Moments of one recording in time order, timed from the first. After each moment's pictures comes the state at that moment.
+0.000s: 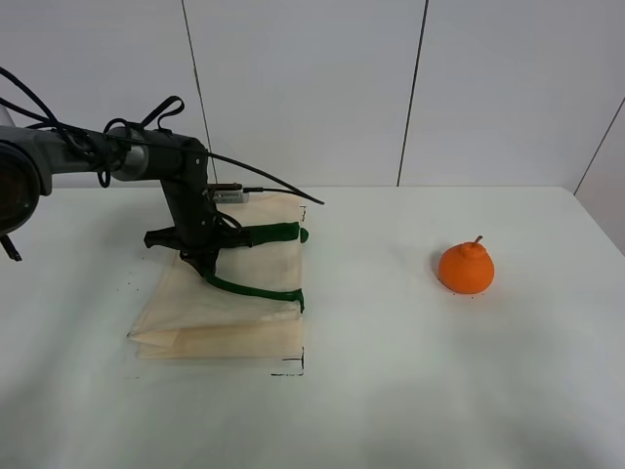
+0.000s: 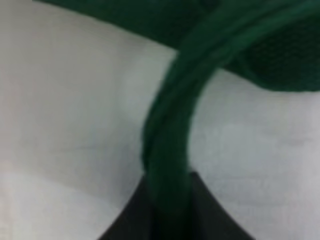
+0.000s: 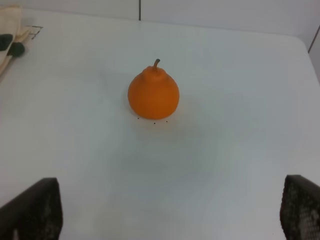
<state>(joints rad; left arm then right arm) -0.30 2.33 -1.71 0.09 0.85 -0.38 0.03 0.00 -0.49 0.03 1.03 -0.03</state>
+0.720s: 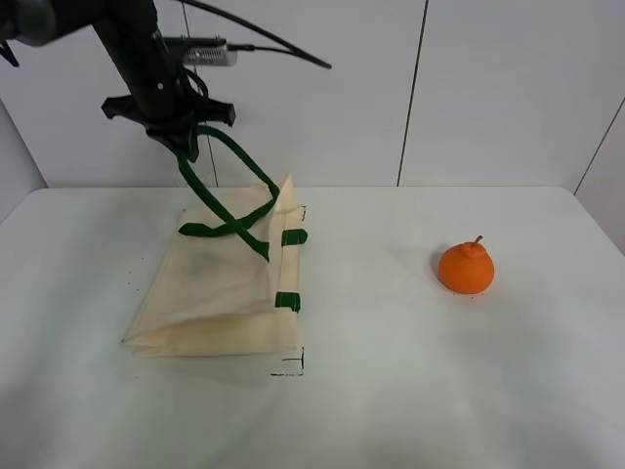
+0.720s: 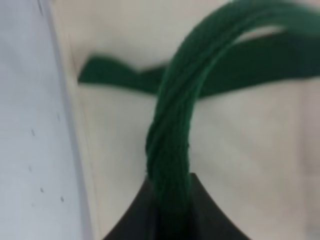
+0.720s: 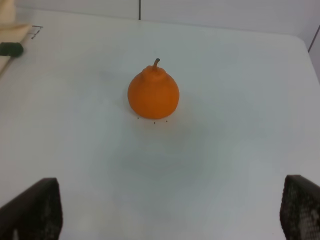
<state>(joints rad) -0.30 2.06 -2.07 0.09 1.18 -0.17 0.03 0.00 -0.49 0.03 1.03 -0.03</state>
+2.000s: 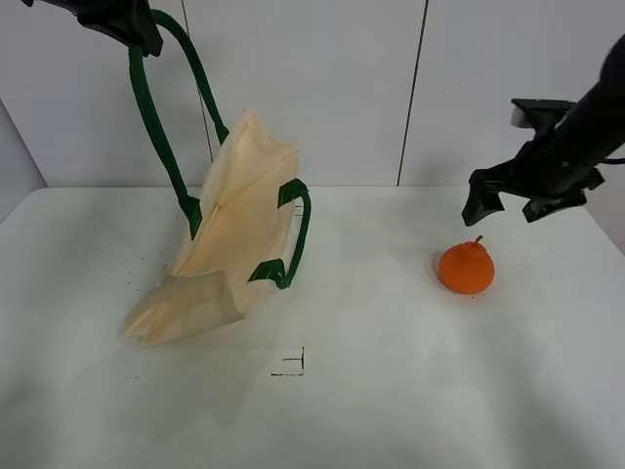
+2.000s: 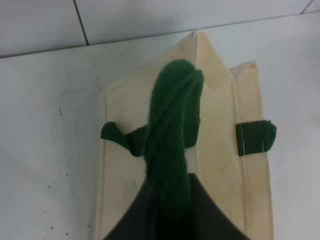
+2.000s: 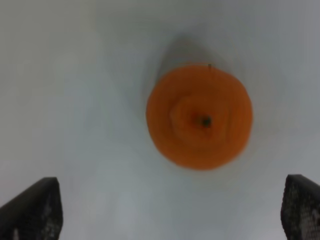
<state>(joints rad) -0.30 1.78 -2.09 0.04 1.18 -0.14 0.03 1.79 -1.38 0.19 0.94 -0.15</state>
